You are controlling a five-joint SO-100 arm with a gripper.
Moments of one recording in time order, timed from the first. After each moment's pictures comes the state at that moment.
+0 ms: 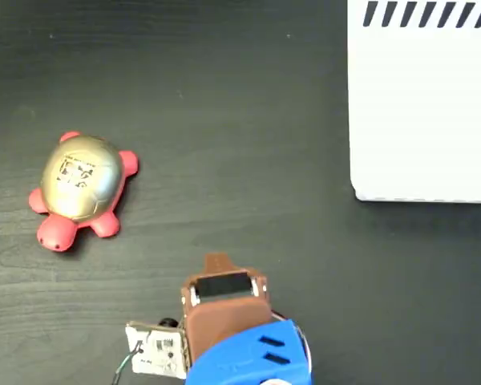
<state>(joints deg) -2.6 186.2 167.9 72.5 0.2</state>
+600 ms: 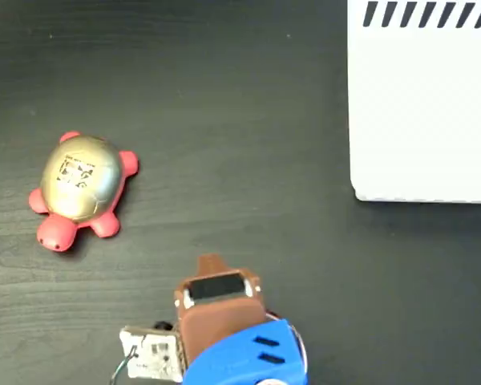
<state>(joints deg) -5.8 185.9 167.8 72.5 -1.1</state>
